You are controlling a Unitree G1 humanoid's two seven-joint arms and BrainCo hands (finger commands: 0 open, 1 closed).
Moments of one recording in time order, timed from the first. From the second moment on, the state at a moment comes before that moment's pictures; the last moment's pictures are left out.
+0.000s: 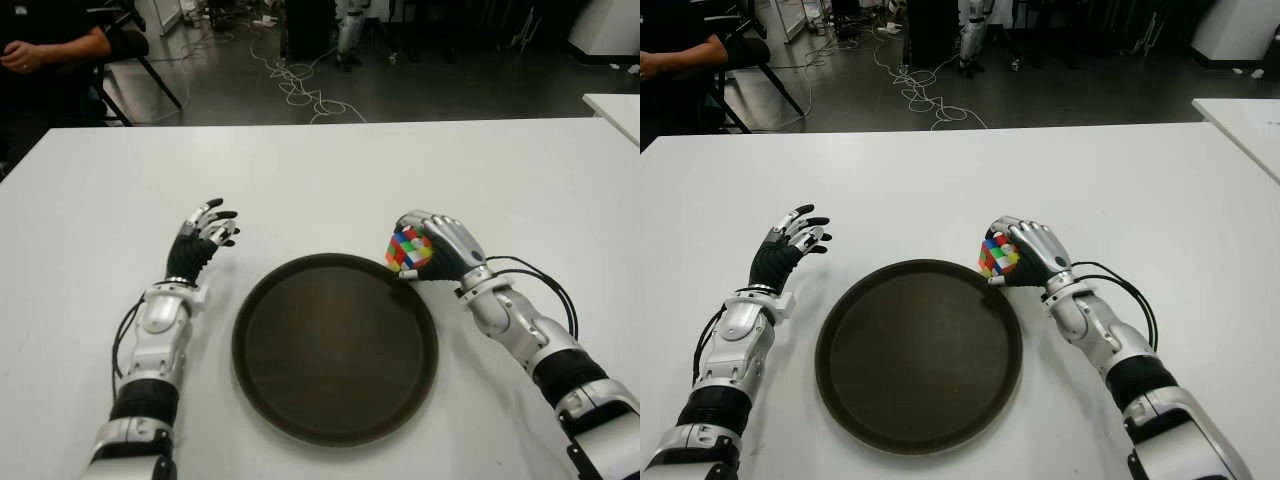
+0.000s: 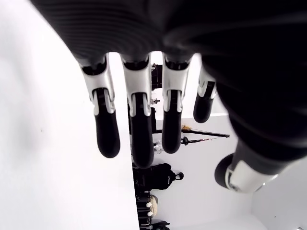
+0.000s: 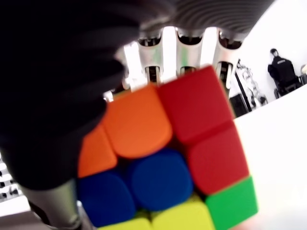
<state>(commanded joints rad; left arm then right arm) -0.34 0.11 0.13 0.65 -0.11 -0.29 -0.16 -0.48 -0.35 0.37 0.80 -0.63 -0.54 -0.42</state>
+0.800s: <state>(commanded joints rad) -0.34 0.12 0.13 0.65 -0.11 -0.29 -0.16 -0.48 -0.34 0.36 0.83 -0.64 -0.54 -0.46</state>
